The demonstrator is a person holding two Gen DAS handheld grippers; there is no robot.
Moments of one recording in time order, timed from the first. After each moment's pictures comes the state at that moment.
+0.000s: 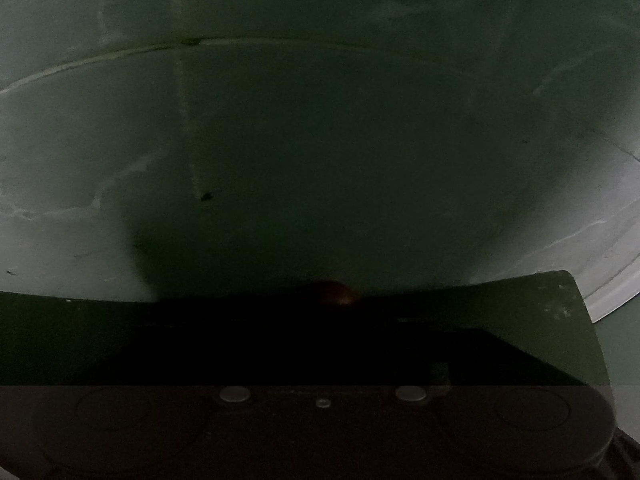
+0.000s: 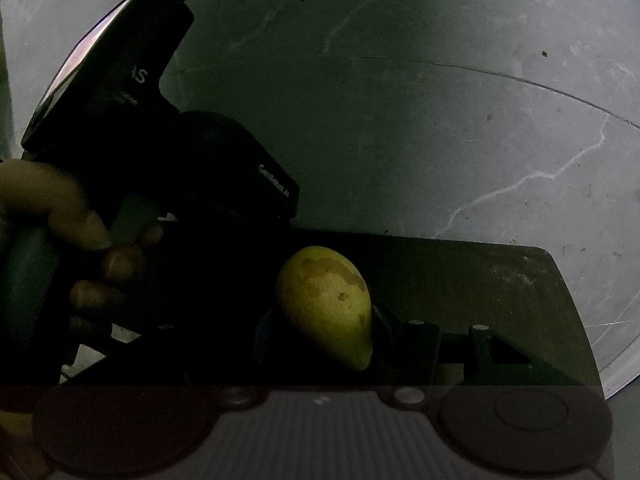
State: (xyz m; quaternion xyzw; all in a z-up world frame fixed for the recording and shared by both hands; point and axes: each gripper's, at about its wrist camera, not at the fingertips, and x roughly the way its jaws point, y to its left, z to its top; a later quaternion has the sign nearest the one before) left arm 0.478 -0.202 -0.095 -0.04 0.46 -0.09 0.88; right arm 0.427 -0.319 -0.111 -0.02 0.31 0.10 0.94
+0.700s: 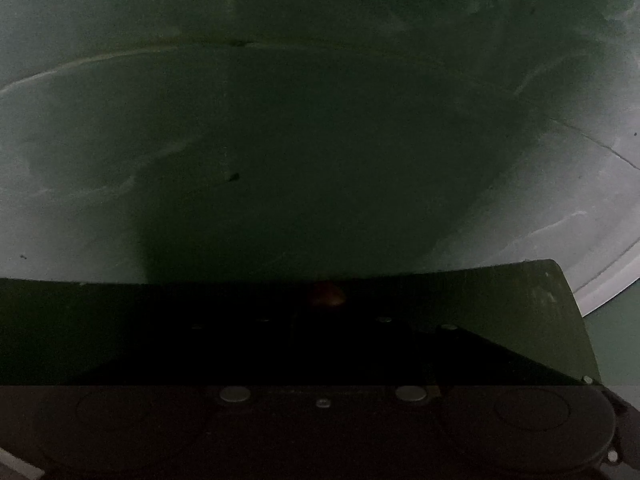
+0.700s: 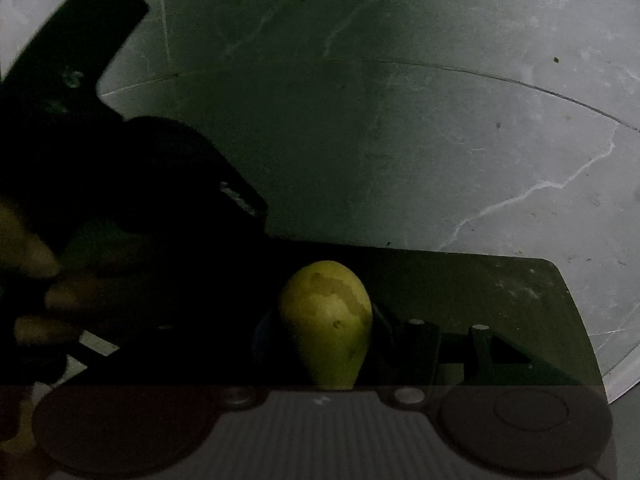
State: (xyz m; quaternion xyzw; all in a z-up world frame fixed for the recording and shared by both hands) left arm 0.458 -0.165 -0.088 -0.05 0.46 -0.10 0.88; right arm 0.426 -0.316 -0.112 -0.03 0.30 0.09 0.95
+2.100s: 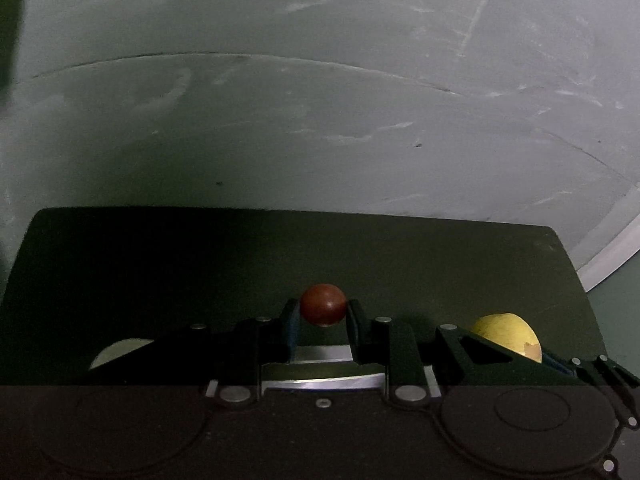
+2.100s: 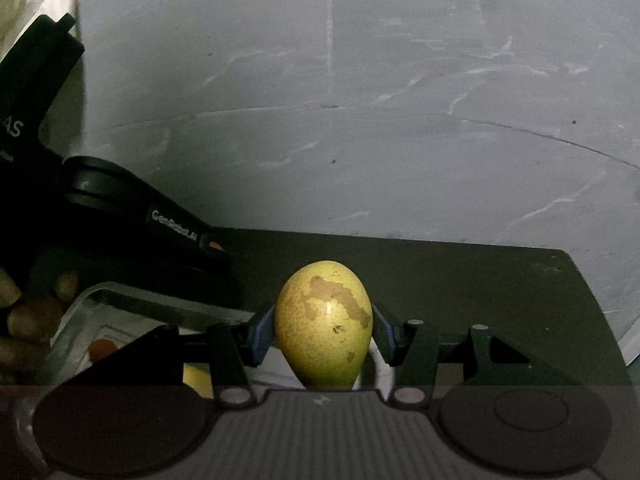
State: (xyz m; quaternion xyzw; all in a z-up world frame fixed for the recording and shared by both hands) left arm 0.373 -0.037 -0.063 -0.07 0.46 -0.10 0.88; right arm 0.330 -0.205 -0.083 -0.03 0.29 0.09 0.95
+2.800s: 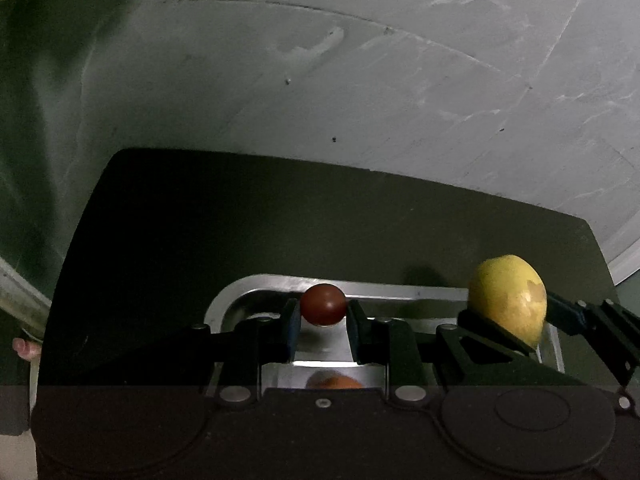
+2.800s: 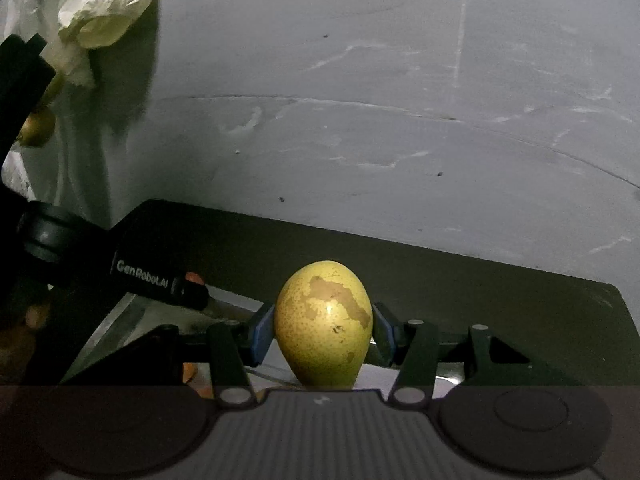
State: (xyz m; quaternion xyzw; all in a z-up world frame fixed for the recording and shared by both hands) left arm 0.350 0.034 -0.081 -0.09 0.48 -0.06 0.87; right arm 0.336 -0.132 -0.089 -0.08 0.29 0.14 0.94
